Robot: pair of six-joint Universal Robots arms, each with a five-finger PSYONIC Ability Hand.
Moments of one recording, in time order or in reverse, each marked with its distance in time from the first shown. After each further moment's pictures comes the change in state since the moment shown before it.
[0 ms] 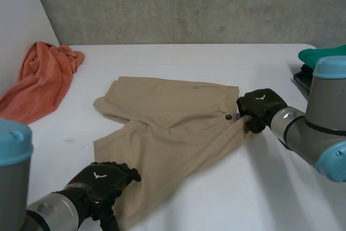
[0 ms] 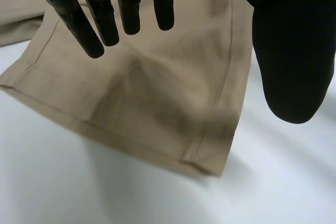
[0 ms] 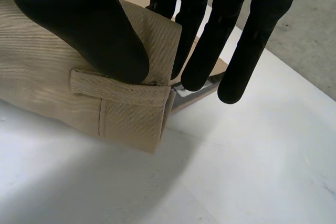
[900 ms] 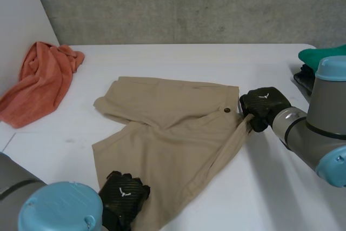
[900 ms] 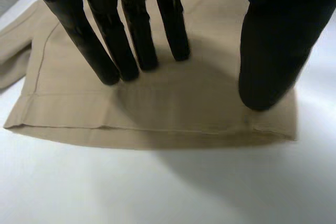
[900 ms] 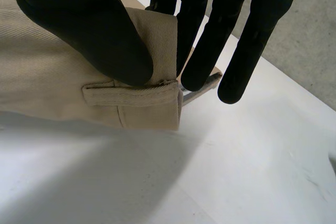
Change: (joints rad) left arm -0.278 -0.210 -0.053 0.370 -0.301 0.174; right arm 0.013 -0.047 0.042 -0.025 0.045 0.034; left_hand 0.428 0.405 0.403 0.412 0.414; right_hand 0.003 0.000 0.000 0.000 0.000
